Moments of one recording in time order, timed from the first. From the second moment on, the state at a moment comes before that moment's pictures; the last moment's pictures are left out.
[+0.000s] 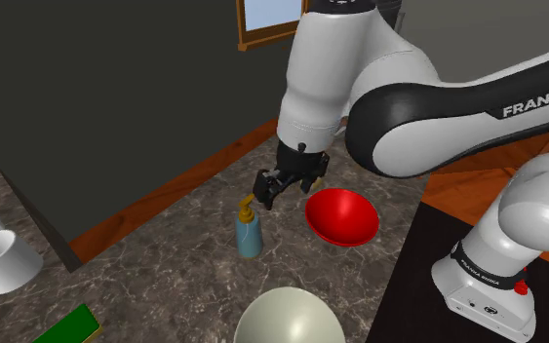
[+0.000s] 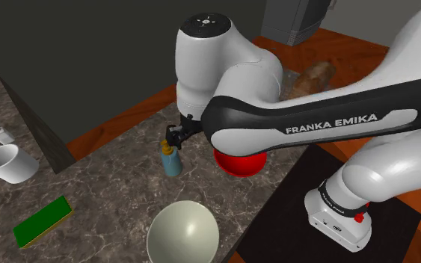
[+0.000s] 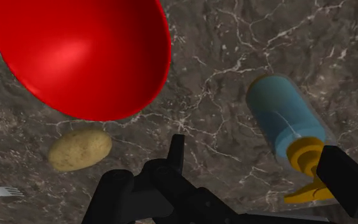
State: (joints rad) arm -0.10 -0.43 0.79 -2.37 0.22 2.20 0.79
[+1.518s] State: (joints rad) arm -0.34 0.04 1.13 -2.24 -0.33 2.39 1.34
